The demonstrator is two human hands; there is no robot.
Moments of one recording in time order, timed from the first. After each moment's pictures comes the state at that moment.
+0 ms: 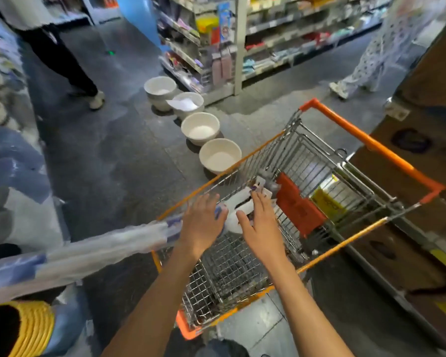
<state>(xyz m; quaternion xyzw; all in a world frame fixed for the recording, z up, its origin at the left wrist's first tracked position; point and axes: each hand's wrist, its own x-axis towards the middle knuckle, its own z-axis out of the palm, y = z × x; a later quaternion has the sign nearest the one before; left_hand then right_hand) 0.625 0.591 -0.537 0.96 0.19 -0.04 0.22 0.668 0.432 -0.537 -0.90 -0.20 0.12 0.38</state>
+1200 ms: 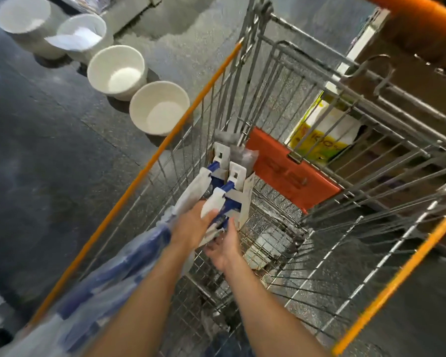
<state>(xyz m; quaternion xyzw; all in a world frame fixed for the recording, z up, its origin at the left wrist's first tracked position) 0.814 0.586 -0.812 0.90 0.17 -0.28 0.30 0.792 0.491 -0.846 -0.31 0.50 0.32 0.74</state>
